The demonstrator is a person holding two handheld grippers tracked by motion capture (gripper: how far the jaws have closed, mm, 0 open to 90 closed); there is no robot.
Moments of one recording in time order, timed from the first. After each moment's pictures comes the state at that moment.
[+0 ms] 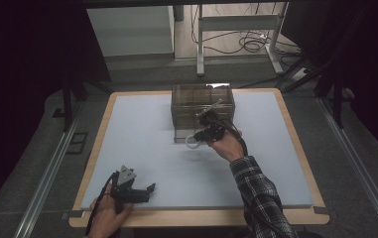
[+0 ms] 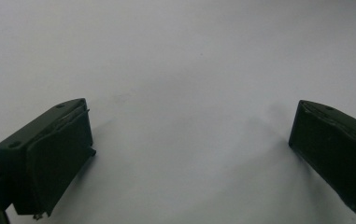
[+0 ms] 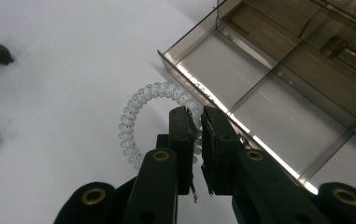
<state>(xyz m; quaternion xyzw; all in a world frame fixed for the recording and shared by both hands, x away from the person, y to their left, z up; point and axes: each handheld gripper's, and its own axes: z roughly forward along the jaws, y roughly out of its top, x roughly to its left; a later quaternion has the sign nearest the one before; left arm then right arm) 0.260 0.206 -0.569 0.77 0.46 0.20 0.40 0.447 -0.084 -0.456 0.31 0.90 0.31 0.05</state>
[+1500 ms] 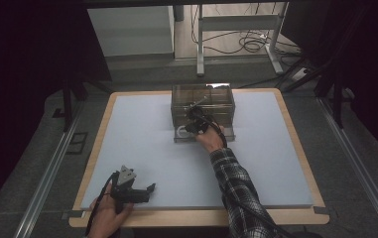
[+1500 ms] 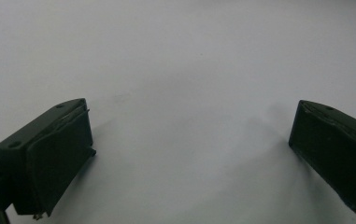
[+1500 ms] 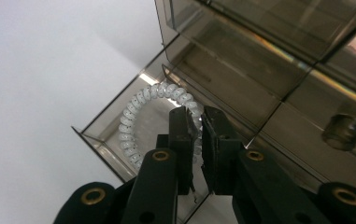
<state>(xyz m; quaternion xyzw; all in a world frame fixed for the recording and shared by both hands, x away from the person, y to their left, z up) 0.260 0.206 -0.569 0.77 0.46 0.20 0.40 0.499 -0.041 -0.500 0.36 0.88 0.30 0.10</state>
